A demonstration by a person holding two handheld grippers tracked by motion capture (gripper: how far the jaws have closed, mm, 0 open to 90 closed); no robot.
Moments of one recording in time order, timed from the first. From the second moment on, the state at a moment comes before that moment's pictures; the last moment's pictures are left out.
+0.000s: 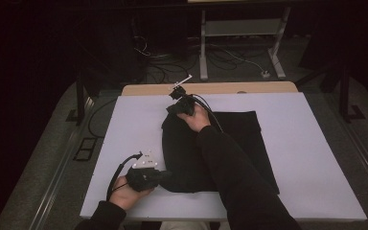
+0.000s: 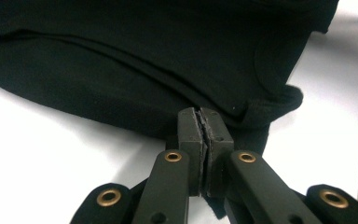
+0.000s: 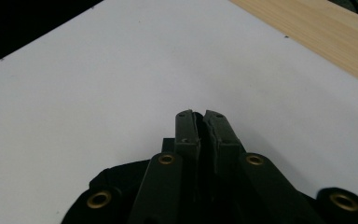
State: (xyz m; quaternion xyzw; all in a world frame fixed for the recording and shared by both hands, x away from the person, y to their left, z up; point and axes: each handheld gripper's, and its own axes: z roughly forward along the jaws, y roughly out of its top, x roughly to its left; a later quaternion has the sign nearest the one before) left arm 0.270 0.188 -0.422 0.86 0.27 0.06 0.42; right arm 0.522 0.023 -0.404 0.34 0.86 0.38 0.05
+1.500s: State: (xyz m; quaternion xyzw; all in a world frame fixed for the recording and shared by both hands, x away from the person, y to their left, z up) left arm 0.286 0.134 -0.377 0.86 0.21 0.06 0.46; right arm 0.505 -0.047 -0.351 0.33 0.83 0.44 0.06
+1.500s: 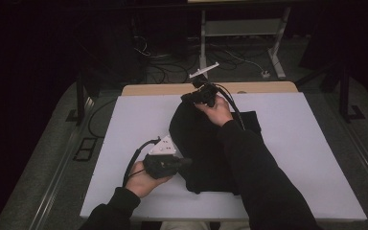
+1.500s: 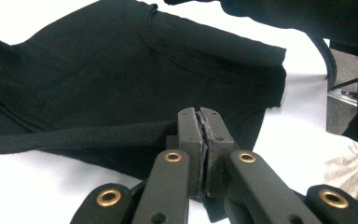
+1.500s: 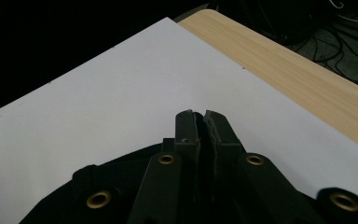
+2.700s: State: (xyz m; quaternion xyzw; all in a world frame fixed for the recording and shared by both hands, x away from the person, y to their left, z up) left arm 0.296 0.093 -0.369 0.87 0.17 0.05 0.46; right arm 0.501 -0.097 -0.351 0.36 0.82 0.44 0.07
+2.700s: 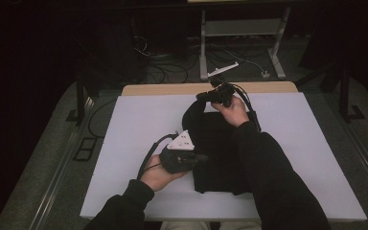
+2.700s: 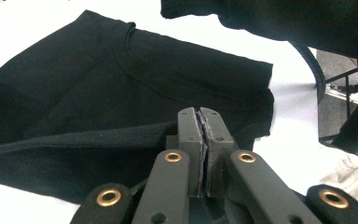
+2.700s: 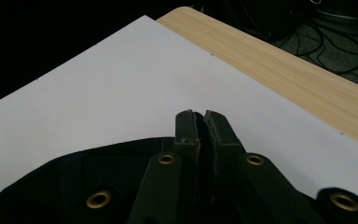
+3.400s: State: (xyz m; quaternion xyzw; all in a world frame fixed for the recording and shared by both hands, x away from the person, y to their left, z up) left arm 0.301 0.061 -0.370 0.88 0.15 0.03 0.45; right arm 0.500 -0.127 -0.352 0.38 0.81 0.45 0.07
